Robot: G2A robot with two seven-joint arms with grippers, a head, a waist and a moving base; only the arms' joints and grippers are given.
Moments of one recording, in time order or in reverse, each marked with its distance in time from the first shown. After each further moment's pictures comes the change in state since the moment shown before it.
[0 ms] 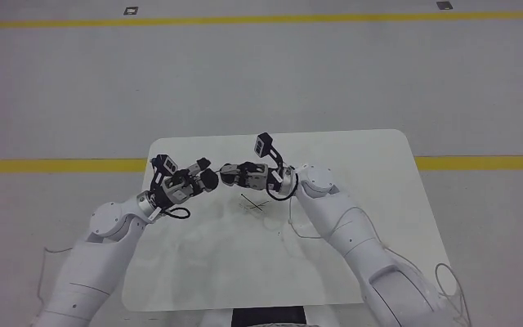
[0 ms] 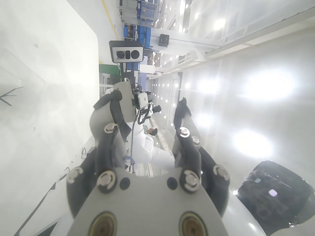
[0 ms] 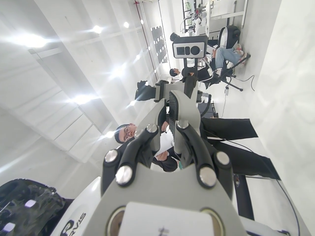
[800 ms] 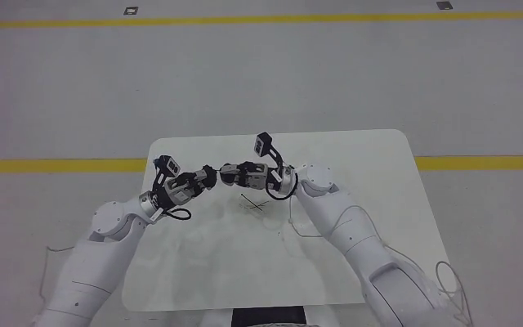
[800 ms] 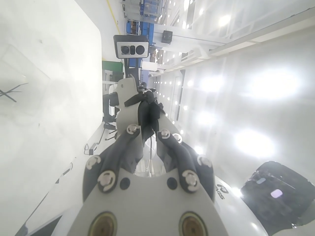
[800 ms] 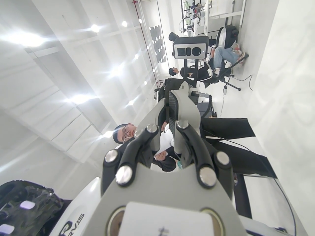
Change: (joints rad) left arm -0.012 -0.003 0.012 0.018 0.020 0.004 -0.017; right arm 0.018 0.006 -0.024 0.019 0.015 -0.018 -0.005
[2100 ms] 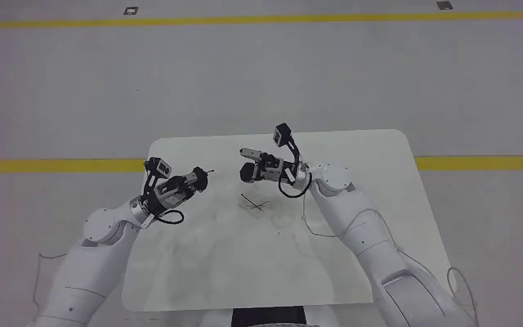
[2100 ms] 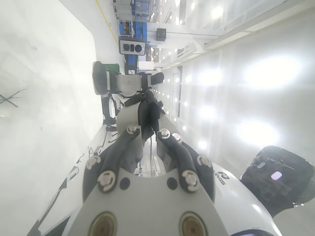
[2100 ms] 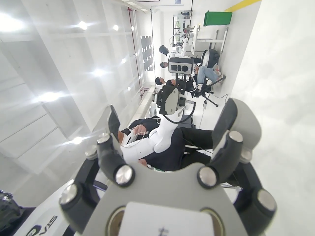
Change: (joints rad) left arm 0.048 0.005 -0.065 0.046 -0.038 -0.133 -0.085; right arm -0.049 0.075 0.100 -0.144 -0.215 -0.093 -0.100
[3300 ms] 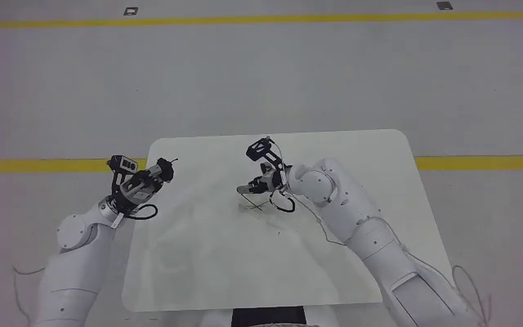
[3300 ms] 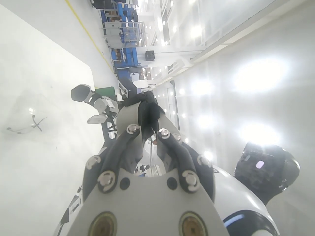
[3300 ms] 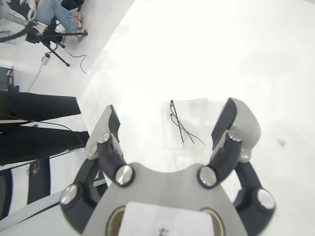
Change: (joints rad) left arm 0.005 -0.087 -0.238 0.094 0.005 -0.038 -0.128; right arm 0.009 0.068 -0.179 -0.228 -1.029 -0.063 -0.152
